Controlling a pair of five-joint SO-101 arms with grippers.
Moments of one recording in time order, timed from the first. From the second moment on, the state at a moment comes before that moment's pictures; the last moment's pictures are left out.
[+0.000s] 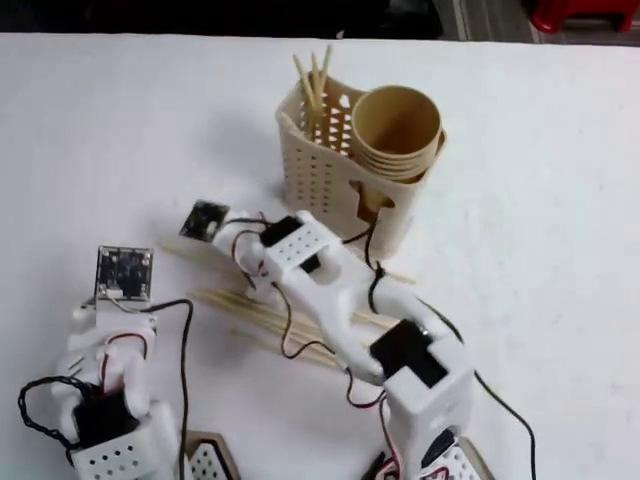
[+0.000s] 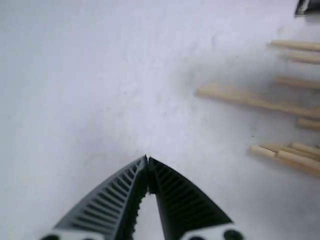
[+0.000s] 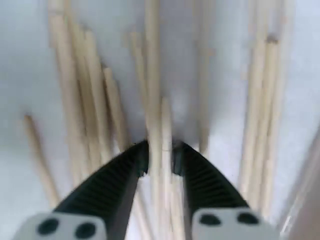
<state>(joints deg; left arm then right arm) -25.8 -104.0 90.7 65.4 -23.6 -41.7 18.0 15.8 56.7 31.3</state>
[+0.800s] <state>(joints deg) -25.8 -104.0 90.7 65.4 -23.6 -39.6 16.0 13.5 63.4 31.3</state>
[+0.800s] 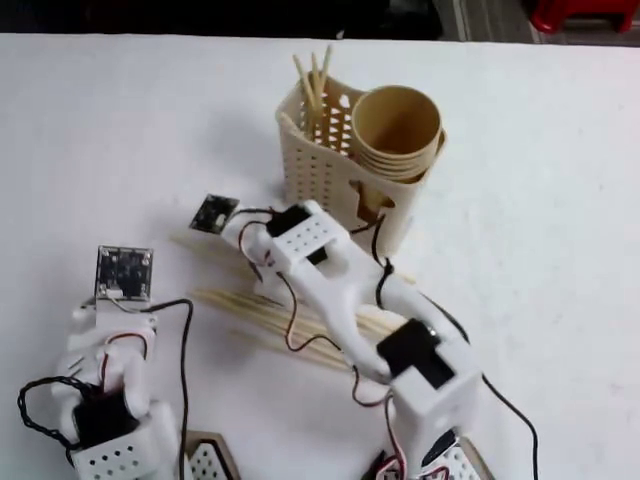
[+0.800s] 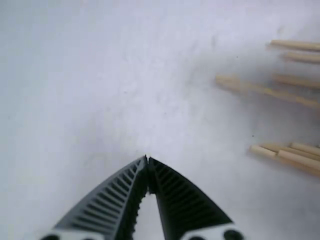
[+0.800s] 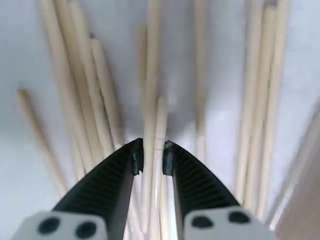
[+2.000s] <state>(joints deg) -25.8 -104.0 90.7 65.4 -23.6 -32.9 -14.4 -19.3 59.8 13.6</state>
